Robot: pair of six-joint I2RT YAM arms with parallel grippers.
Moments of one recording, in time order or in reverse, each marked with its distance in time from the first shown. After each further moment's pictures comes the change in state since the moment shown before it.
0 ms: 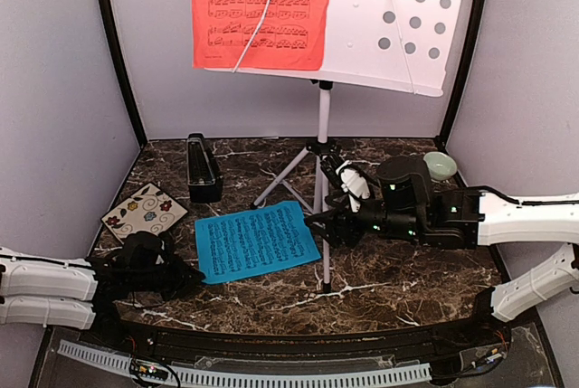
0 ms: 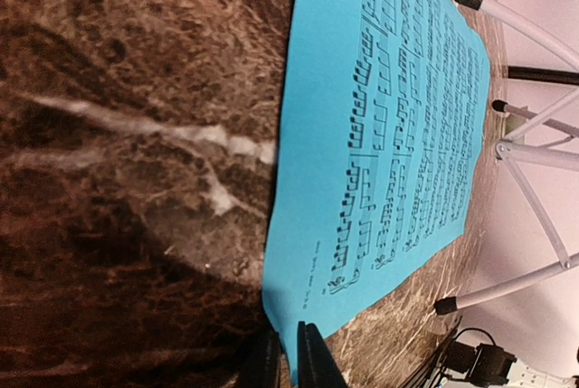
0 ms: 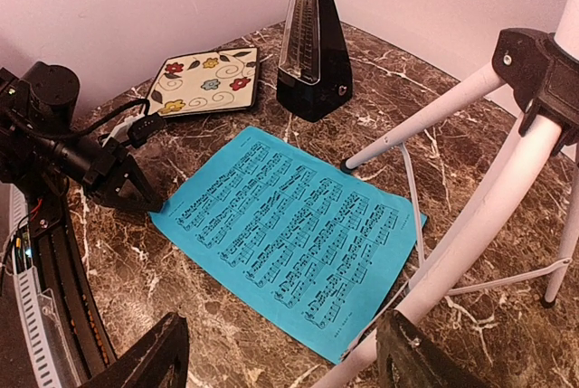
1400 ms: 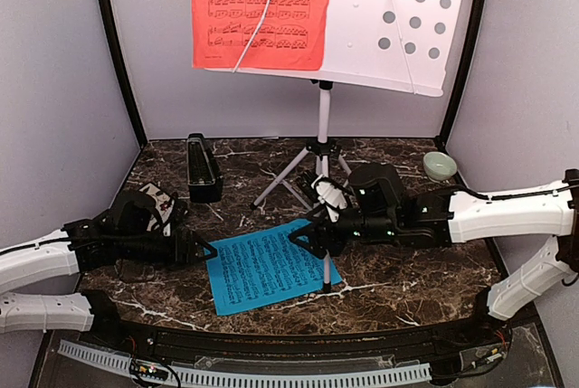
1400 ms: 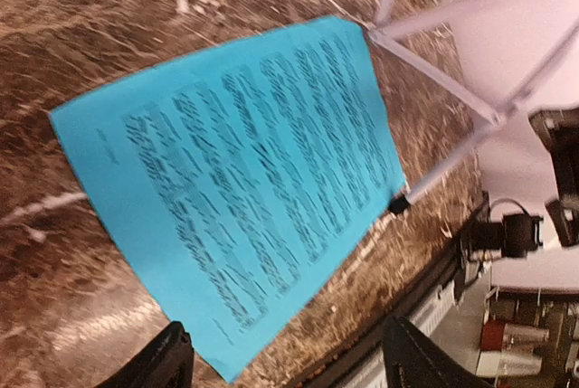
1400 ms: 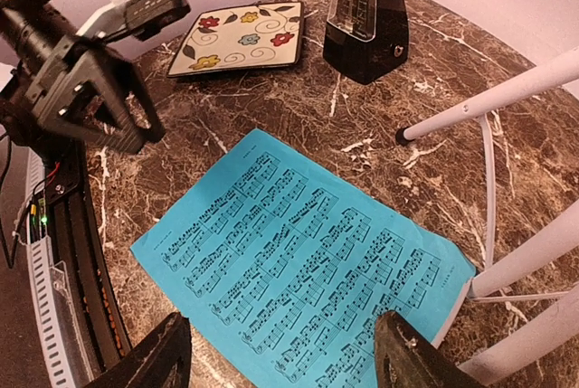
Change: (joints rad) left arm -0.071 -0.116 0.377 -0.482 0.174 0.463; right arm -0.009 0.158 0.045 0.023 -0.151 0.000
